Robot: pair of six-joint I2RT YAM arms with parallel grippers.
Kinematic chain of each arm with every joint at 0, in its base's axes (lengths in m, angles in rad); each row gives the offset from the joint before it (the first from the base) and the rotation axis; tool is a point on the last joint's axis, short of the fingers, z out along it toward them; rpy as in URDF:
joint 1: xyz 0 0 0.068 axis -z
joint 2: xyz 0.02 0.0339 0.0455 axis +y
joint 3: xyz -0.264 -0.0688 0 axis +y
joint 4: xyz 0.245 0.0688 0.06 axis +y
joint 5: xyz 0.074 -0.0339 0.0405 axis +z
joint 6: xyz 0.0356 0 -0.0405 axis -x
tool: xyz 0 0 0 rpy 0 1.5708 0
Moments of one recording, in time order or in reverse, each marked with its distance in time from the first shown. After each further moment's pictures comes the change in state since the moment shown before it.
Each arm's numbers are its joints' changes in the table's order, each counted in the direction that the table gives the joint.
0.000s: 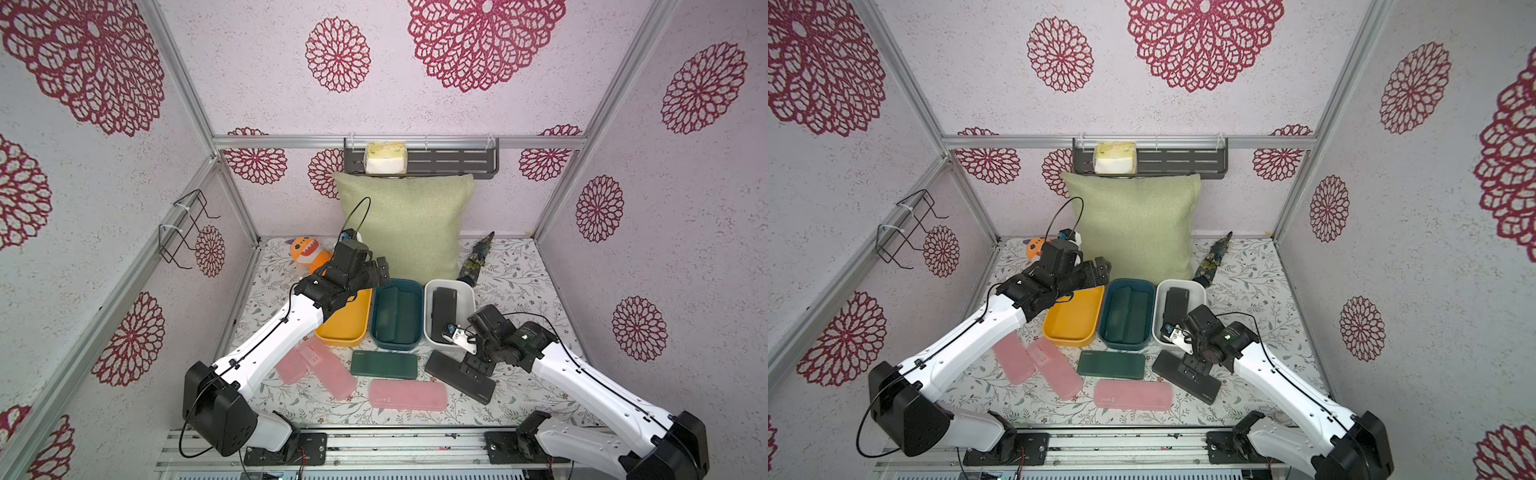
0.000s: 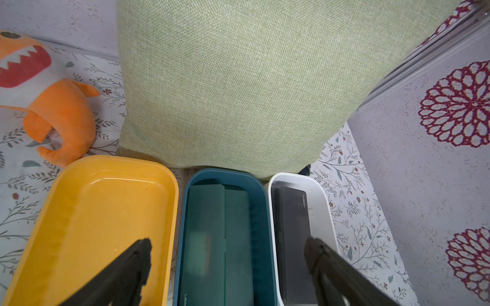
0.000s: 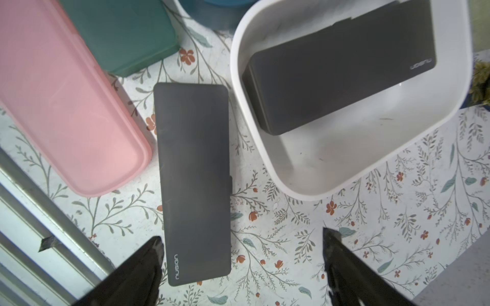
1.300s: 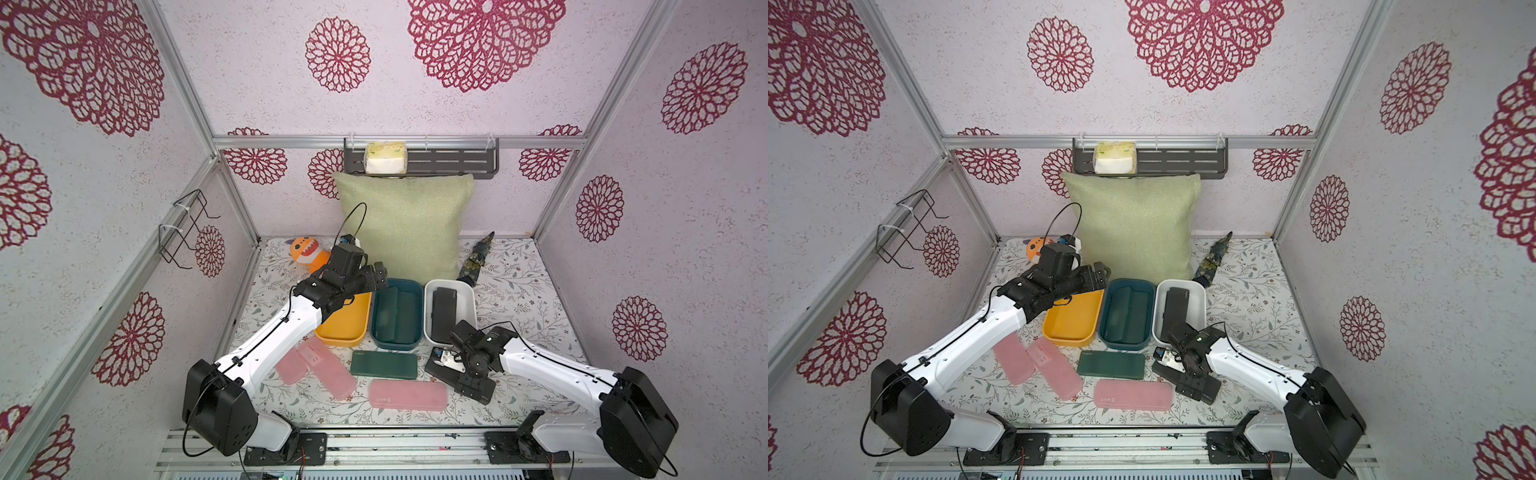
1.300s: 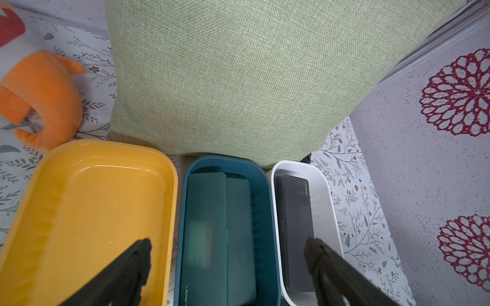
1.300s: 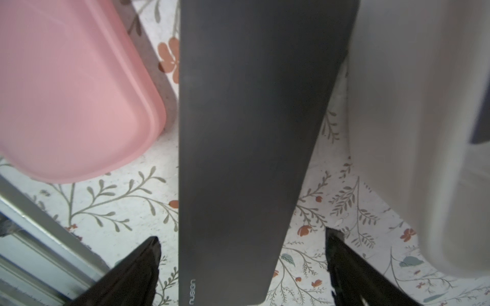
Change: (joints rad) left arm -0.042 0.000 0.061 -0.029 -0.078 0.001; right arm -0.098 0.230 0.103 -0.060 -0.019 0.014
